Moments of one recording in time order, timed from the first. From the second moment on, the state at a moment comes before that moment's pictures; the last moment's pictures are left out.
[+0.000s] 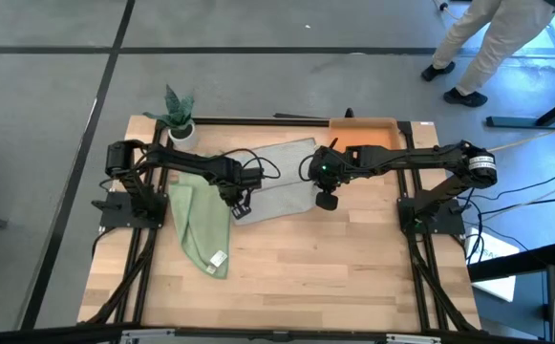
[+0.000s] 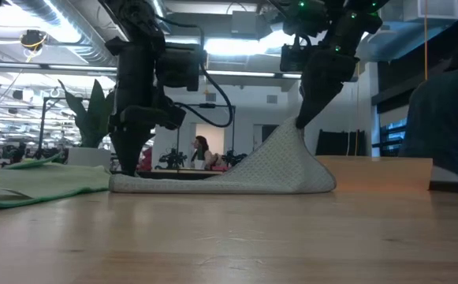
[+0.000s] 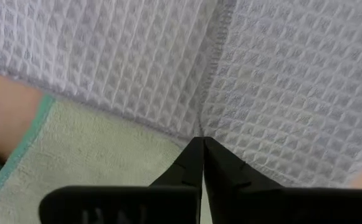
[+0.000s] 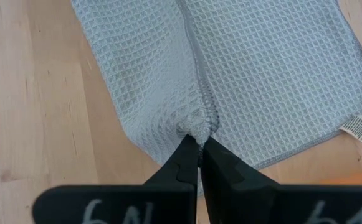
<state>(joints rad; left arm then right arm) 0.16 1.72 1.03 -0.84 -0.04 -0.45 -0.17 1.51 1.06 -0.64 0.04 0.00</state>
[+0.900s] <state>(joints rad) 0.17 1.67 1.03 -0.82 -0.02 -0.47 -0.19 1.51 1.08 -0.63 0.05 0.00</state>
